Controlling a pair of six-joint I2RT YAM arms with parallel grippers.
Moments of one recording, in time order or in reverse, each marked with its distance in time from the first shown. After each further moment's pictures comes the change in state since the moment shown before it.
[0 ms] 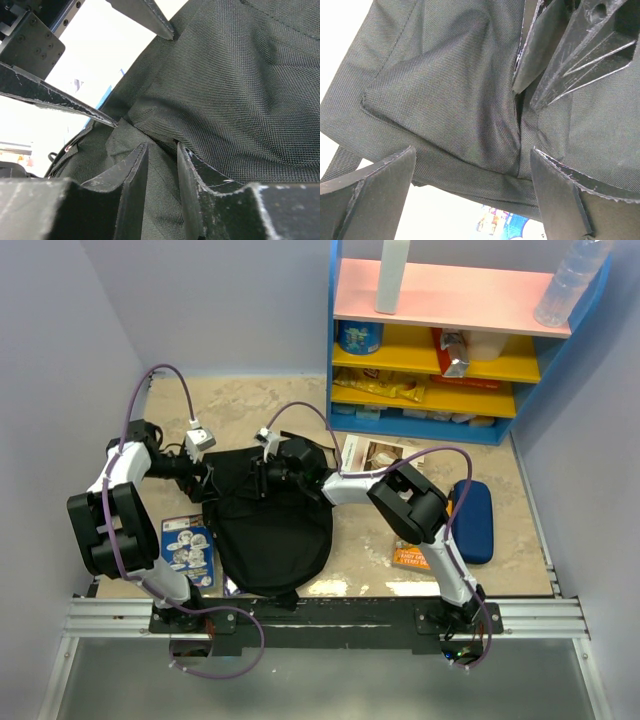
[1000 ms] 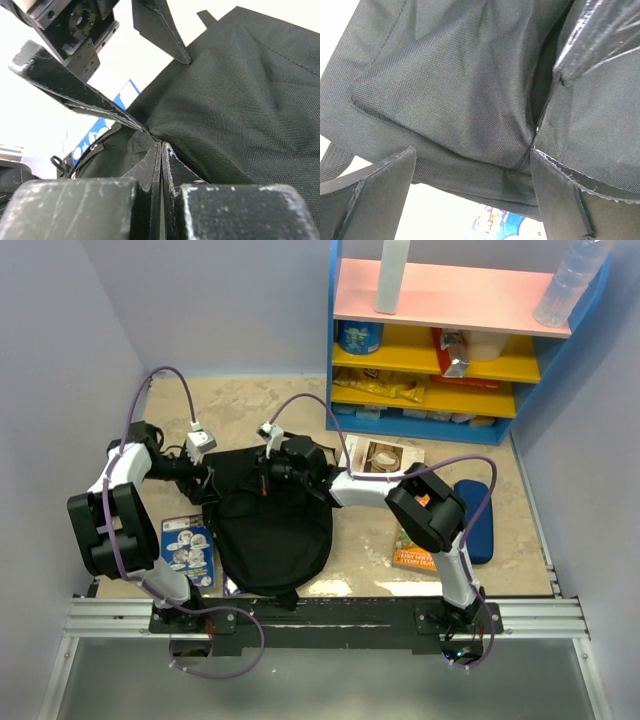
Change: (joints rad) left arm 0.000 -0.004 -0.013 -0.007 -0.015 0.000; right arm 0.010 -0.143 -0.072 -0.039 0.087 -0.071
